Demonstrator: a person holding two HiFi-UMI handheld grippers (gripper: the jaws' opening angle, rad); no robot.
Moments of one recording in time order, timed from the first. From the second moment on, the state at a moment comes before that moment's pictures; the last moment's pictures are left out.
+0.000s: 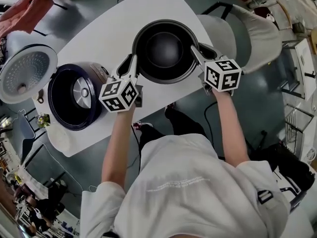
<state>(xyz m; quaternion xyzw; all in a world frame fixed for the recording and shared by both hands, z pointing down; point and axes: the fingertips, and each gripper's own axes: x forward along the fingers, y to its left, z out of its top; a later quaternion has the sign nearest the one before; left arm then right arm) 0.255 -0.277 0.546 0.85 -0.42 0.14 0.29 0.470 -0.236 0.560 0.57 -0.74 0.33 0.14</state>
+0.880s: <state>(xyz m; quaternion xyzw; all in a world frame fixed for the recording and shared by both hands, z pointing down) 0.275 -0.333 0.569 0.84 -0.44 0.13 0.29 0.486 -0.291 0.581 0.55 -0.74 0.38 0.04</state>
